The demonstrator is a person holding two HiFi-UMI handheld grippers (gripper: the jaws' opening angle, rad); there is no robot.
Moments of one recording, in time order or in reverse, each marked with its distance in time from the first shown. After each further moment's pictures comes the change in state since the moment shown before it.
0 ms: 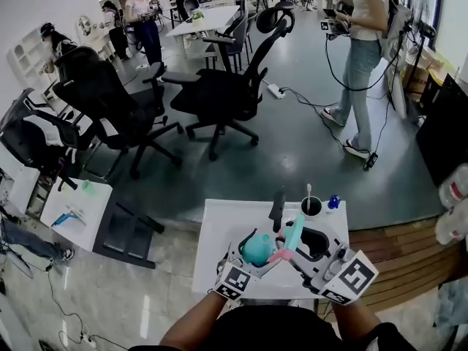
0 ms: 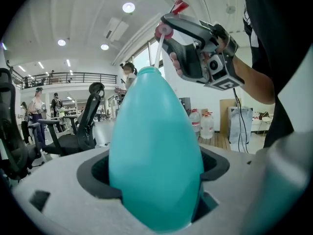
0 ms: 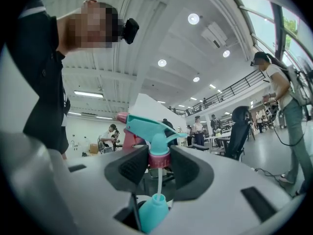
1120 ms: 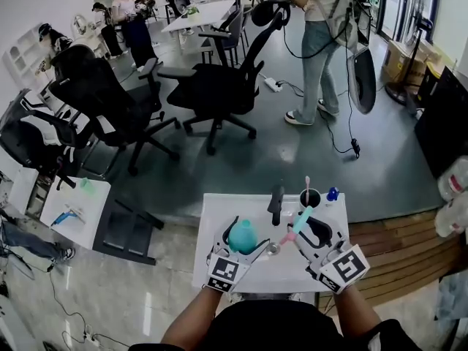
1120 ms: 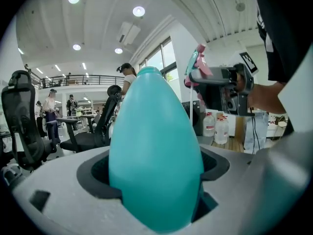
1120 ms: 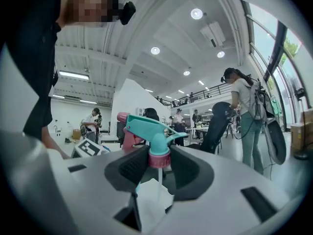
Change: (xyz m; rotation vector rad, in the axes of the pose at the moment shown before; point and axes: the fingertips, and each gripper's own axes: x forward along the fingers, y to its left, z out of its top) left arm -0.027 0.048 0.012 -0.064 -0.024 0.164; right arm -0.024 -0.043 -0.062 -0.059 0.148 -0.198
